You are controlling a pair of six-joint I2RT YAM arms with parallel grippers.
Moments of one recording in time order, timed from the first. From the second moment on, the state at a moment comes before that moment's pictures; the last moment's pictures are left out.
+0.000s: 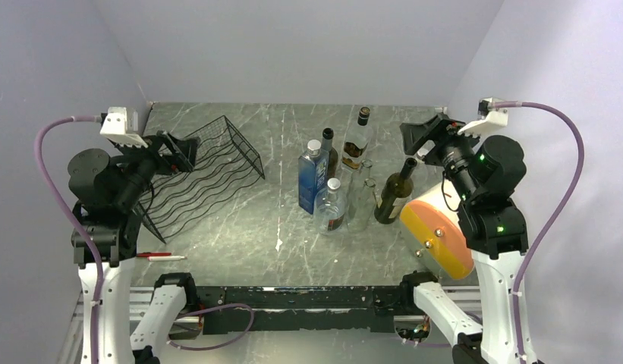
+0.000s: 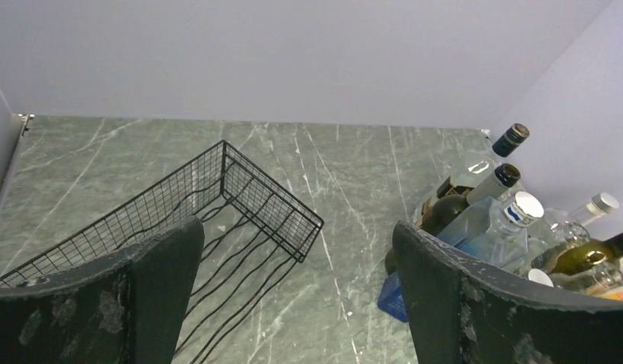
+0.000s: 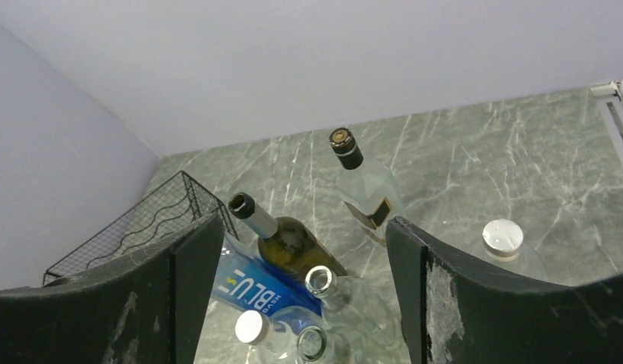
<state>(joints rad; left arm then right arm) 0.05 0.74 1.19 -0.48 0.30 -0.27 0.14 0.84 1.37 -0.59 -0.05 0.38</state>
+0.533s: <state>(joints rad) 0.06 0.68 1.07 -0.33 0.62 -0.30 0.13 0.82 1.36 -0.52 -0.33 0.28</state>
